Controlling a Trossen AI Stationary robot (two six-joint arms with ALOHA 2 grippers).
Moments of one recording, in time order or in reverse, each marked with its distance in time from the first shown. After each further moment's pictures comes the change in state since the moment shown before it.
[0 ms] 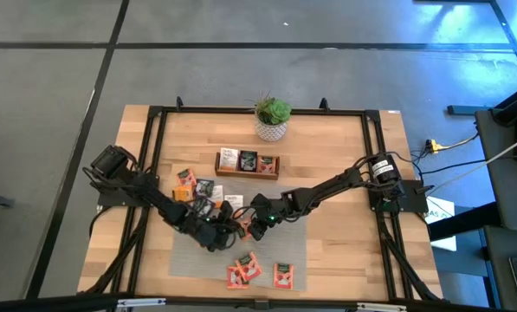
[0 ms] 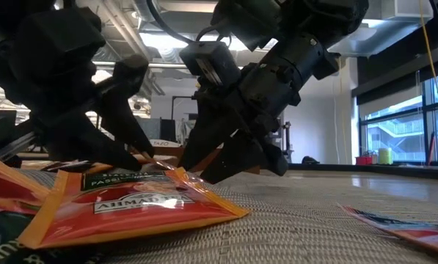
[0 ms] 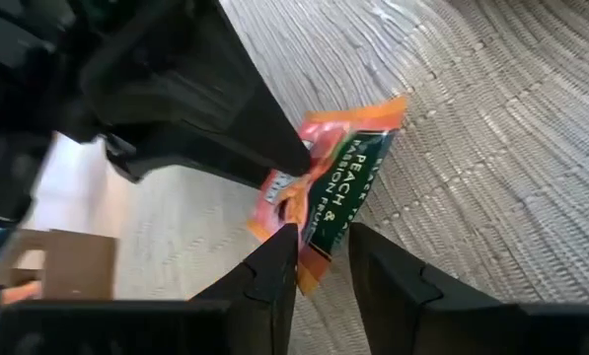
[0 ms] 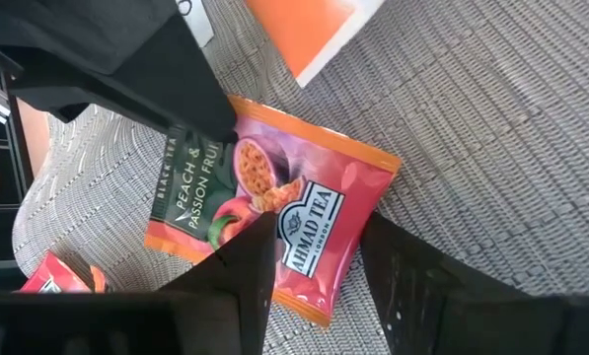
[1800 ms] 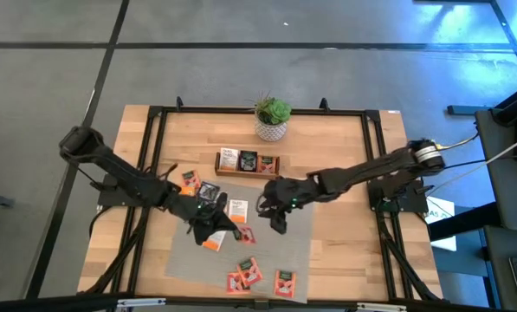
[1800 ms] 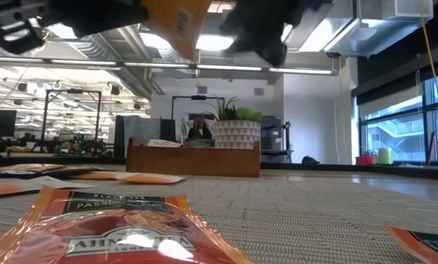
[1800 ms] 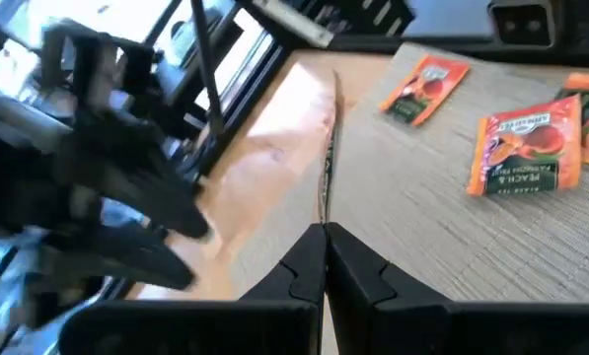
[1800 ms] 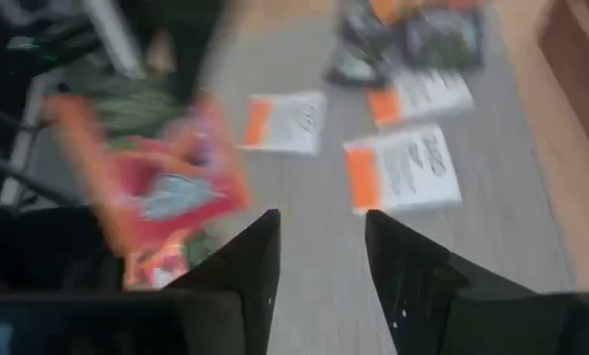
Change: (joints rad) left arm 0.101 -0.442 0.001 -0.102 0.382 0.307; right arm -0.014 -0.416 -0.002 -0.243 0.069 -0.512
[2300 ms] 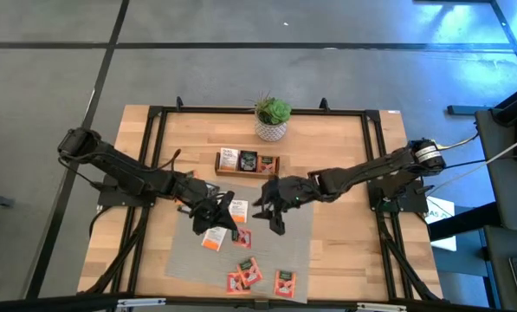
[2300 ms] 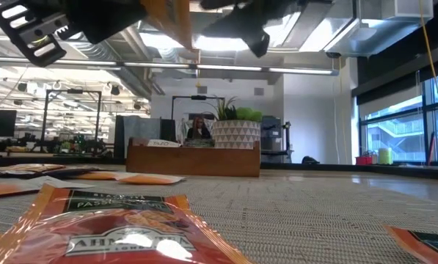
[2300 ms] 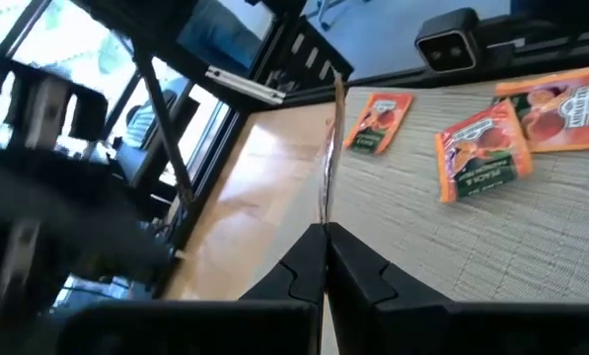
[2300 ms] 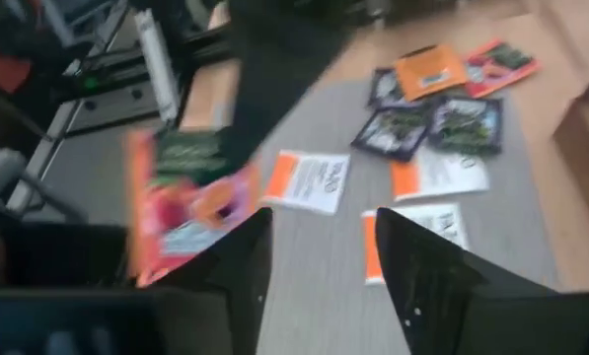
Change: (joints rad) left arm 0.157 0.000 0.000 0.006 0.380 0.209; right arm -0.008 0.002 0.000 0.146 0.002 -0.114
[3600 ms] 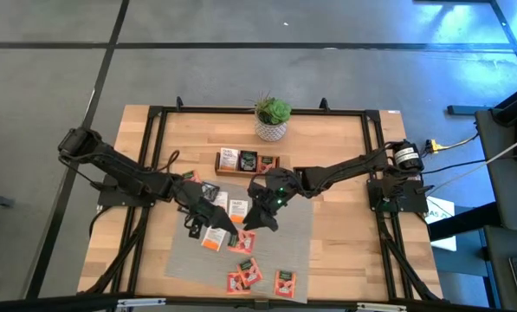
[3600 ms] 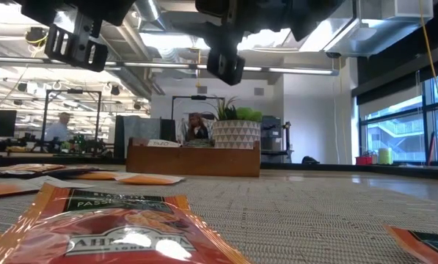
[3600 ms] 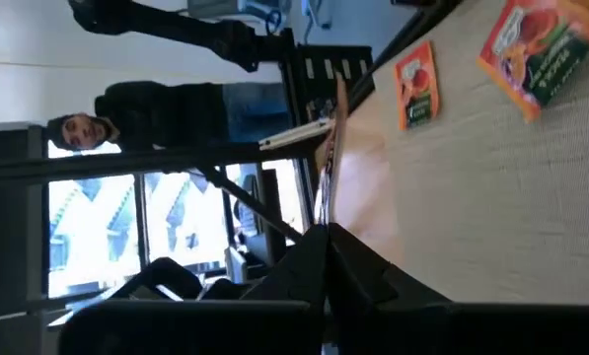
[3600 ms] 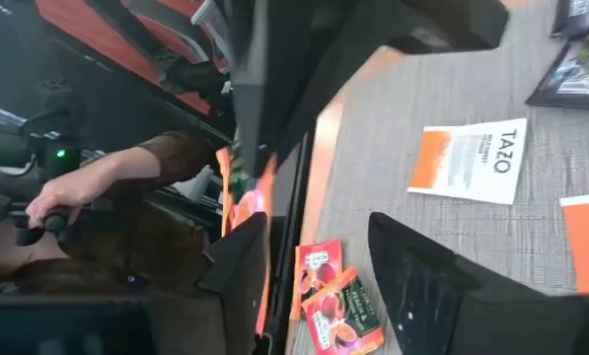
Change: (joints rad) left arm -0.033 0.000 0.000 0.101 -0.017 0.673; right arm -0.091 0.176 0.000 0.313 -0.516 0.322
